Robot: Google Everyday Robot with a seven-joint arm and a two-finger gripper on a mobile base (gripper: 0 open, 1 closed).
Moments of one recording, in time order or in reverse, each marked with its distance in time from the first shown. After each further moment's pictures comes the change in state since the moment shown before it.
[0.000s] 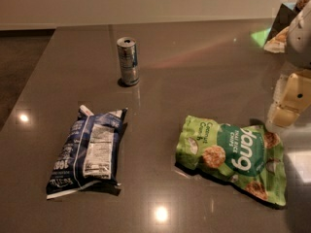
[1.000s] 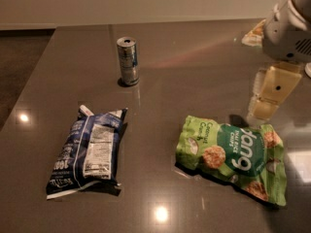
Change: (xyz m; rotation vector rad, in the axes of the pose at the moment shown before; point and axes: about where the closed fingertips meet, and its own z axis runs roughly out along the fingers) arm -0.037 -0.003 0.003 -0.009 -0.044 -0.083
